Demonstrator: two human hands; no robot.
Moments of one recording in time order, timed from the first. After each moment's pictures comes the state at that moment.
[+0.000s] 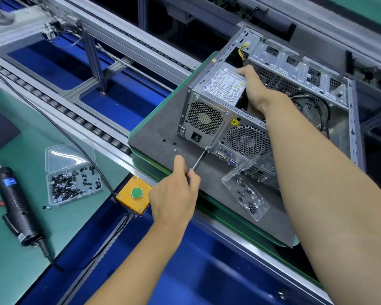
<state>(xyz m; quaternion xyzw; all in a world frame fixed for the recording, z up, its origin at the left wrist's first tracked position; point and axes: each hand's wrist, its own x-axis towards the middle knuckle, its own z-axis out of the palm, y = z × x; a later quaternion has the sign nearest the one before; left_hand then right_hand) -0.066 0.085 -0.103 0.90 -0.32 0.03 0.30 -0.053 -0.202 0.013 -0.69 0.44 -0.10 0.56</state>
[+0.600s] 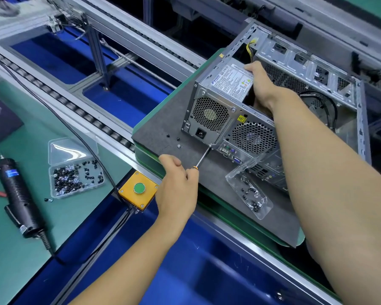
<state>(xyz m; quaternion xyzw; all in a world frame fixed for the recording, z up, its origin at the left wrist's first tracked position) -0.063 0.080 -0.114 0.81 -0.19 -0.18 0.52 -0.050 -0.199 0.014 -0.70 0.43 -0.11 0.56</state>
